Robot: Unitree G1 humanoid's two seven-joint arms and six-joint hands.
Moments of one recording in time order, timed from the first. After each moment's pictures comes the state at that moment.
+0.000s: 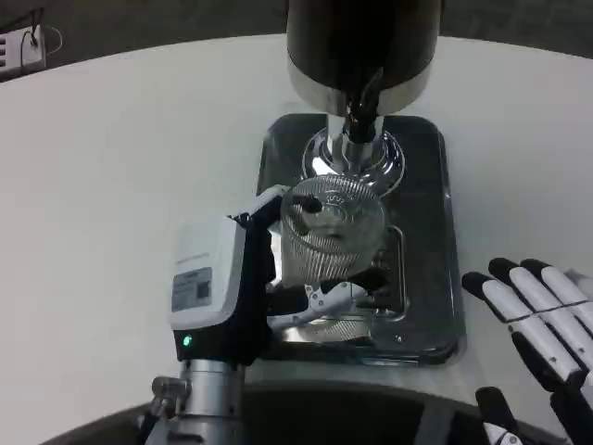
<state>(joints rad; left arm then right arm) -0.51 0.14 -0.21 0.44 0.81 -0.29 0.72 0.44 -0.36 -0.21 -0.66 -0.96 -0.42 -0.20</state>
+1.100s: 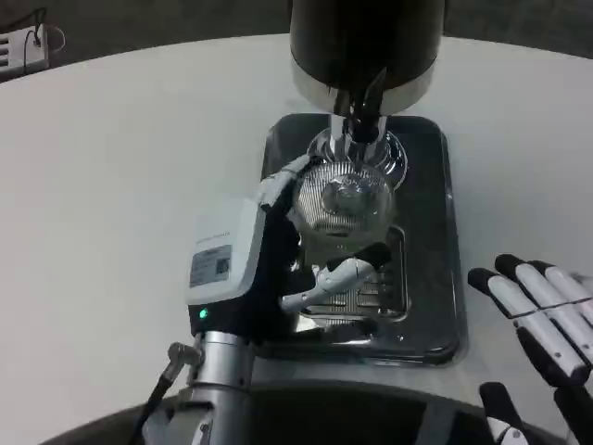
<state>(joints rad) -0.62 0.18 -0.29 0.55 0.75 -0.24 0.66 0.43 -0.36 -0.21 -0.65 -0.95 -0.40 -0.20</state>
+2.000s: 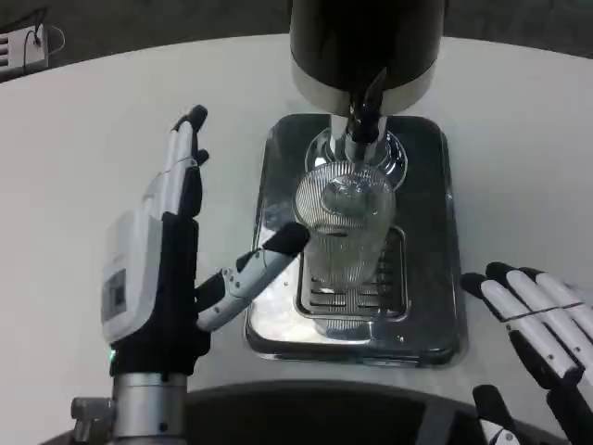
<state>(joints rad) -0.27 0.19 -0.13 -0.04 0.55 -0.24 0.49 0.43 -0.36 -0.18 -0.65 -0.93 -0.39 -0.18</state>
